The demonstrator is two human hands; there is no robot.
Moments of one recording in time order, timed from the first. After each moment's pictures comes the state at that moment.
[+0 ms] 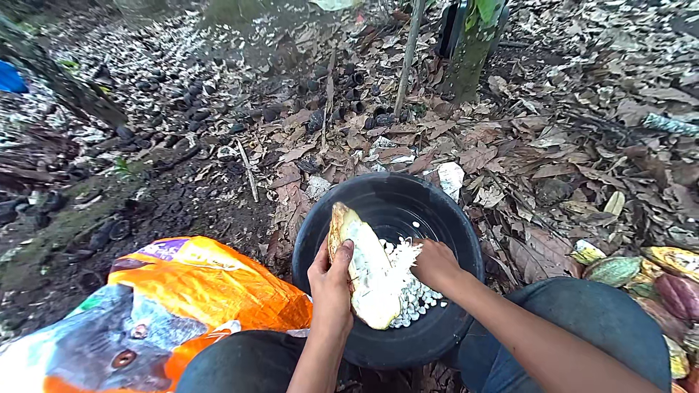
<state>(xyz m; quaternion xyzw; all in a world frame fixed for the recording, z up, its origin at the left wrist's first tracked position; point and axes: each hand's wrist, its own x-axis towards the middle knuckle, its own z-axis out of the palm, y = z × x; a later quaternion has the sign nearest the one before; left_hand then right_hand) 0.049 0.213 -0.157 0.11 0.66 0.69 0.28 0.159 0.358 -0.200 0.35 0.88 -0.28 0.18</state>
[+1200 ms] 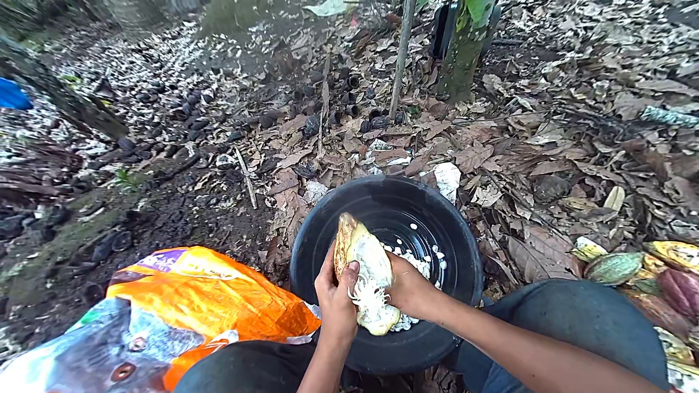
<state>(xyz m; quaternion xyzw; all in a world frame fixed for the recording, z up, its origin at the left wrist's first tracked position) 0.061 0.215 -0.187 0.23 0.64 0.70 0.22 0.158 0.321 -0.205 0.24 0.68 -0.69 -0.06</state>
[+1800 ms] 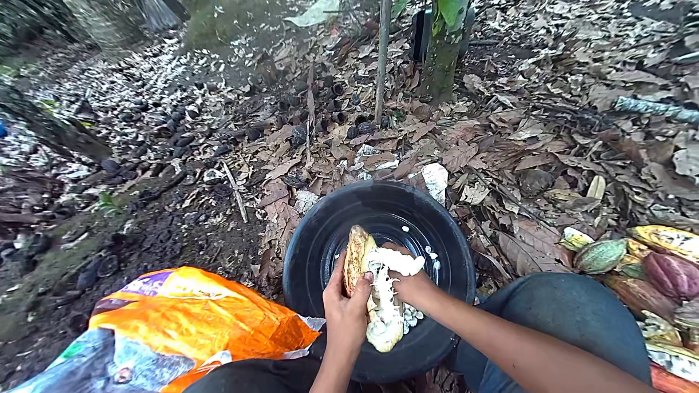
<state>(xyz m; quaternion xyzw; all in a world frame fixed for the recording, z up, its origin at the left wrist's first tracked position) 0.078 0.222 -0.187 0.27 0.70 0.61 0.26 0.168 0.331 -0.192 0.37 0.72 -0.58 -0.09</state>
